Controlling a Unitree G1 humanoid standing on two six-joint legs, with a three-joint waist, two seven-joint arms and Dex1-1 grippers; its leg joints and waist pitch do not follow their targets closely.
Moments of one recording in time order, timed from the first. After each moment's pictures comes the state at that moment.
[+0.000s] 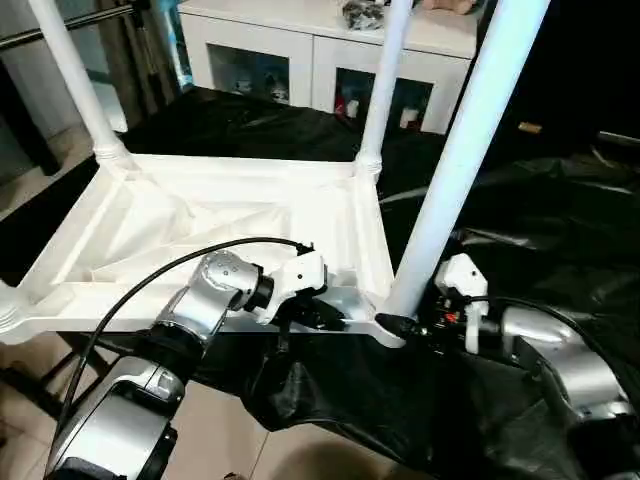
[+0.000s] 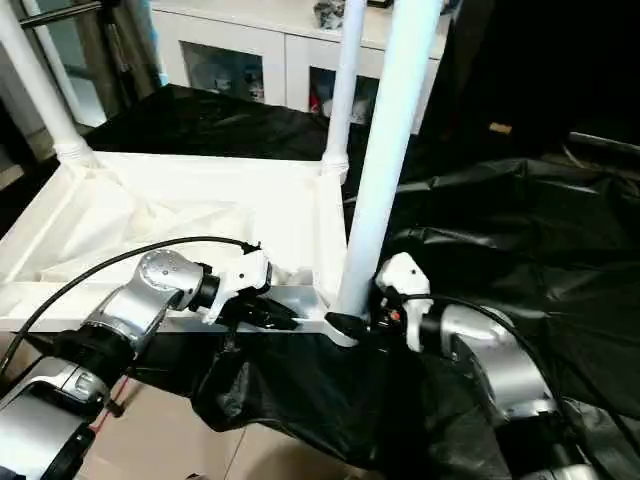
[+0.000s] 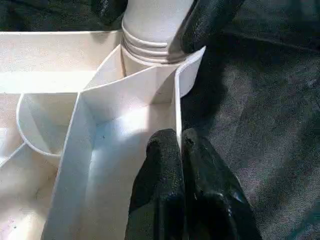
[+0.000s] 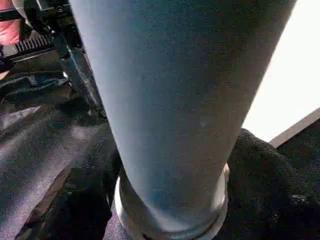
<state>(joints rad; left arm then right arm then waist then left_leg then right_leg) -0.67 0.28 -0.35 0.73 0.06 -0.03 -1.31 -0.27 -0.45 0.15 0.25 0.24 0.22 0.99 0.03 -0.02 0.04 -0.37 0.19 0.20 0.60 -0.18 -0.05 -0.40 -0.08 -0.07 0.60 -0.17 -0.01</state>
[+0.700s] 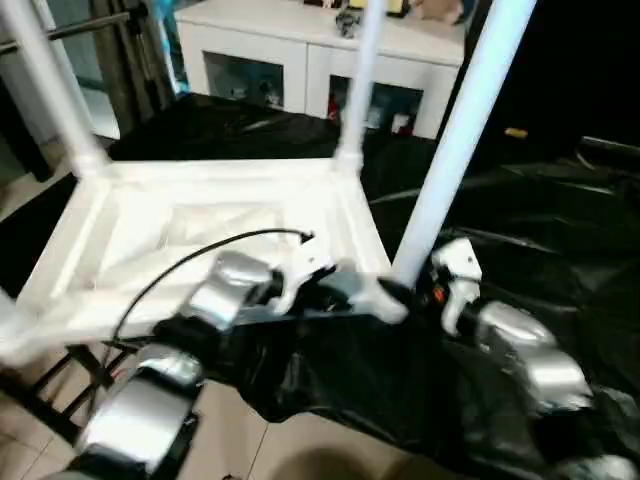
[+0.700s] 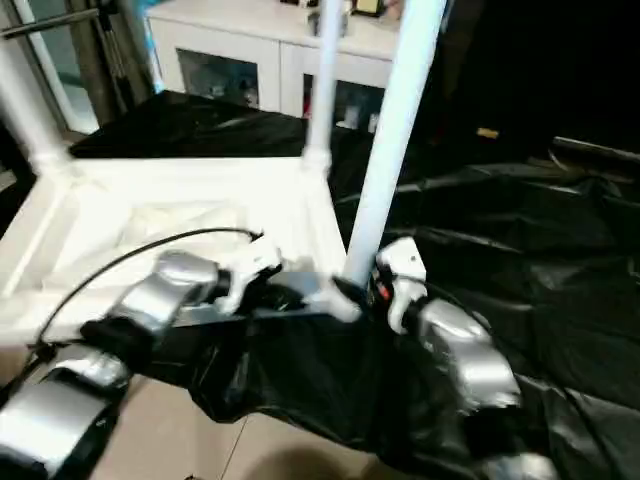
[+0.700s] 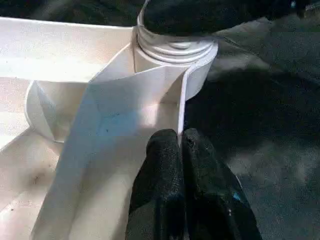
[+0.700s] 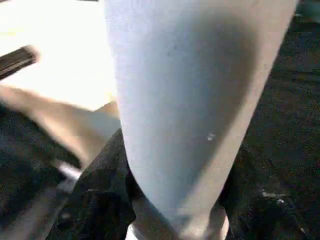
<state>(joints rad) -0.78 0.14 -0.28 0.93 0.07 0.10 -0.98 -0.36 -0.19 0.03 0.44 0.17 0.16 0.55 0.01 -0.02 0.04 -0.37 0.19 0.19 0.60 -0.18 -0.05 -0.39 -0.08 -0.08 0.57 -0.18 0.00</state>
